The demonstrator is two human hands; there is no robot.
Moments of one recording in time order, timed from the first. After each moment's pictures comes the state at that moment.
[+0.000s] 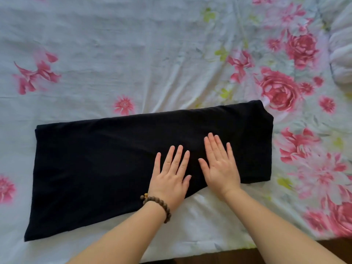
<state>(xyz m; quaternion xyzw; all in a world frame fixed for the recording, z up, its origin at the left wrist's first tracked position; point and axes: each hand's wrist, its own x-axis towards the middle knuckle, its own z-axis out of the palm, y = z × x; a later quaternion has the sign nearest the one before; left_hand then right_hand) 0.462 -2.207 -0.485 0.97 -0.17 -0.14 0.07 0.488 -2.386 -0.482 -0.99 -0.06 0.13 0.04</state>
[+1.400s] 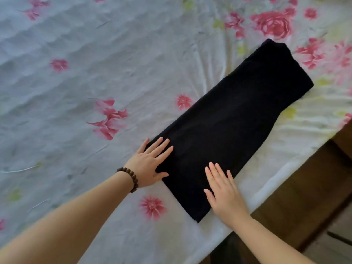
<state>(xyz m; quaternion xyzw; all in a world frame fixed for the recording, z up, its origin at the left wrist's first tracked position) 0.609 -1.849 -0.438 0.78 -0.56 -0.26 -0.09 0.372 -2.012 -0.437 -0.96 0.19 0.18 0.13</state>
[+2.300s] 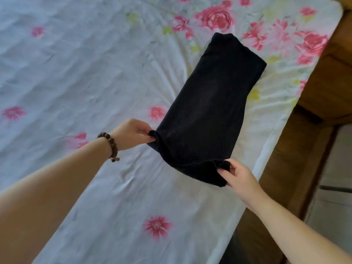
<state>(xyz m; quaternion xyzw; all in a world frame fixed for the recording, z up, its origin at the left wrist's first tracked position) 0.712 -1.948 -0.380 0.76 -0.46 -0.41 0.21 0.386 -2.035 -0.375 -0.60 0.52 -0.03 0.60</state>
